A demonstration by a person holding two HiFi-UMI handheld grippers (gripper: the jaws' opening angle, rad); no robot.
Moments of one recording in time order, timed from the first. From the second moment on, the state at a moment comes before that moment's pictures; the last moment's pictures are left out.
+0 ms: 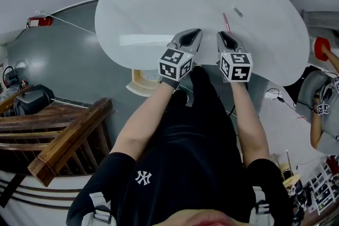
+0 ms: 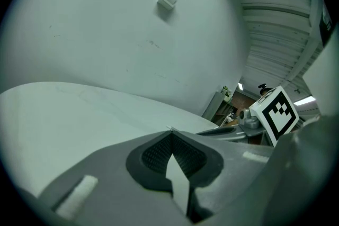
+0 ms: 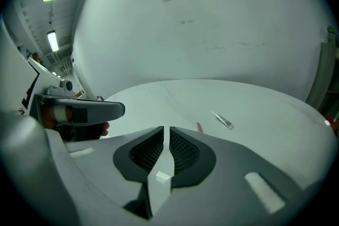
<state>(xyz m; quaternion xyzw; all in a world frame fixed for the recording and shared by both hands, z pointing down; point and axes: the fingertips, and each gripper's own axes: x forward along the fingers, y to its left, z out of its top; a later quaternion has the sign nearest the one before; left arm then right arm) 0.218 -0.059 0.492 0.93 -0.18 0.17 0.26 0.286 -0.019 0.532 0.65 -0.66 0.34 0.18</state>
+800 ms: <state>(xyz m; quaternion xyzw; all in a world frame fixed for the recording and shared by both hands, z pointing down) 0.280 -0.058 0.531 0.92 -0.16 0.21 0.28 0.348 -0.020 0.599 0.63 -0.63 0.36 0.28</state>
